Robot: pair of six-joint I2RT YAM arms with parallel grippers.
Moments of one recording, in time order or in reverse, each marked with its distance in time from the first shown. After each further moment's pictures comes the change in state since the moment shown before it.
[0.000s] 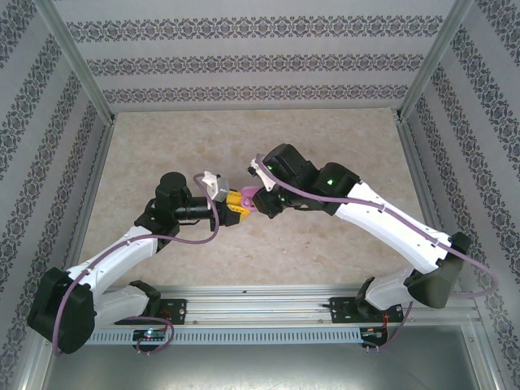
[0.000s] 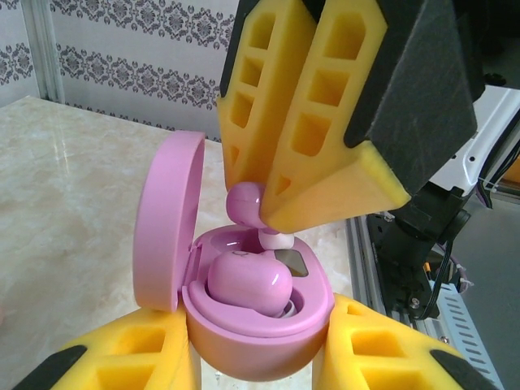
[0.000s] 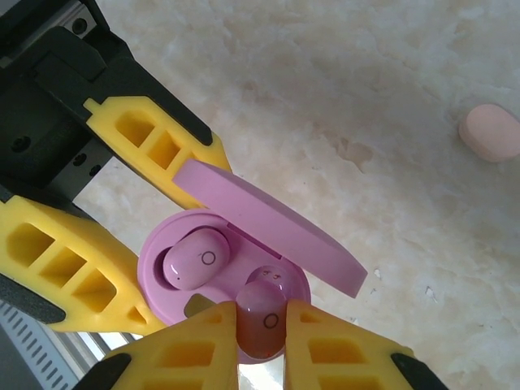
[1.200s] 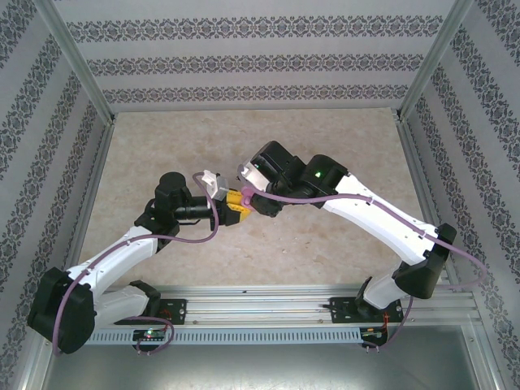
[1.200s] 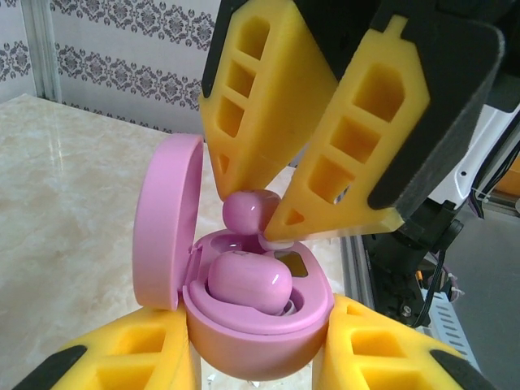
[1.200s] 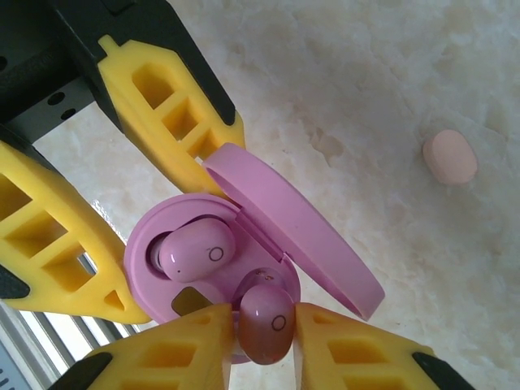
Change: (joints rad) left arm 0.000 0.003 0.000 0.028 0.005 -0.051; right arm 0.035 0.100 0.144 -0.149 0.079 -0.236
